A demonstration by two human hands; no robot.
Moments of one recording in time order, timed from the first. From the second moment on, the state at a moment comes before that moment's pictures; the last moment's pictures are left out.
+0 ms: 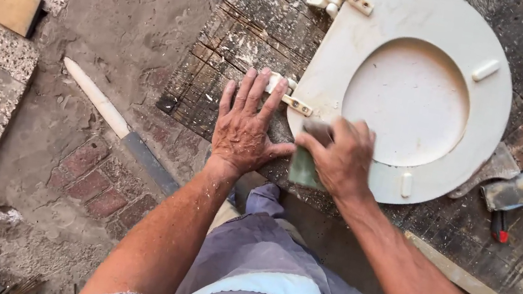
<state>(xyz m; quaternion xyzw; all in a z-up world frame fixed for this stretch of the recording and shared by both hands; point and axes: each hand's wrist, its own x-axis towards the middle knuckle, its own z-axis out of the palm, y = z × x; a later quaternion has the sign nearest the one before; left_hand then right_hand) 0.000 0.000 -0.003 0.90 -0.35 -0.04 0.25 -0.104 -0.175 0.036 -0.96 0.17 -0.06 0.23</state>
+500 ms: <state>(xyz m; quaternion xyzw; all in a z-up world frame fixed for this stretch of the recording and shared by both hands) -0.022 -0.004 0.033 0.84 -0.45 0.00 0.29 -0.257 -0.226 0.069 -0.91 0.35 0.00 0.23</state>
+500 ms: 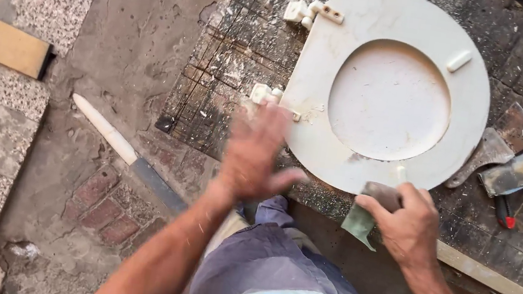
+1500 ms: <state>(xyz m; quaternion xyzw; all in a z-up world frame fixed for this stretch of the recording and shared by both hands) -0.116 -0.048 0.048 0.79 -0.59 -0.15 0.07 -0.262 -0.236 0.093 -0.86 0.40 -0.03 0.30</state>
